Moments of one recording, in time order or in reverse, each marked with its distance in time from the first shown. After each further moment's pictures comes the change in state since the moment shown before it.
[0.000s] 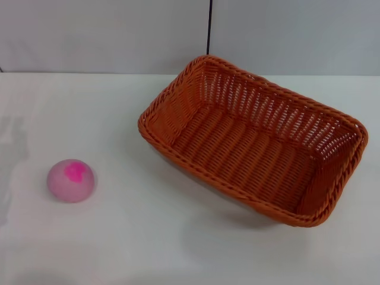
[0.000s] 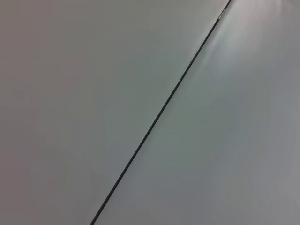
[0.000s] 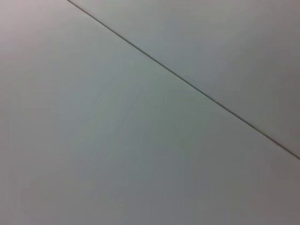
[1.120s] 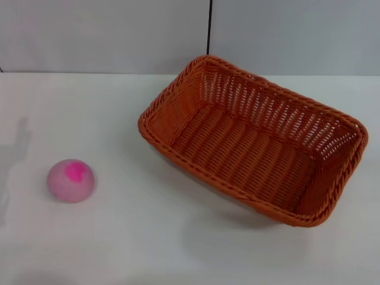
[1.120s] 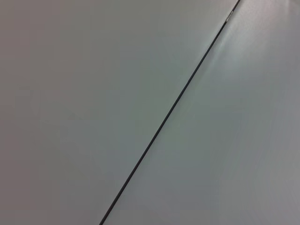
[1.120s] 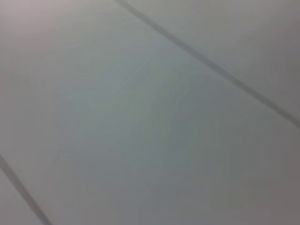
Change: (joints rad) left arm 0.006 -0.003 -0.008 -0.002 -0.009 0.008 -0.004; right arm -0.011 -0.001 -0.015 -0.063 -0.081 -0.018 0.019
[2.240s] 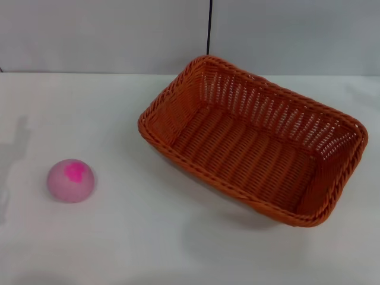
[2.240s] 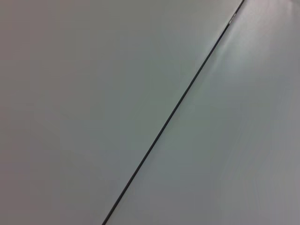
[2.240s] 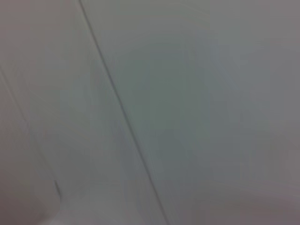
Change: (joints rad) left arm -0.002 0.000 -0.009 -0.011 -0.003 0.007 -0.005; right arm 0.285 -0.154 -0.348 -1.059 -1.032 -0.178 0.979
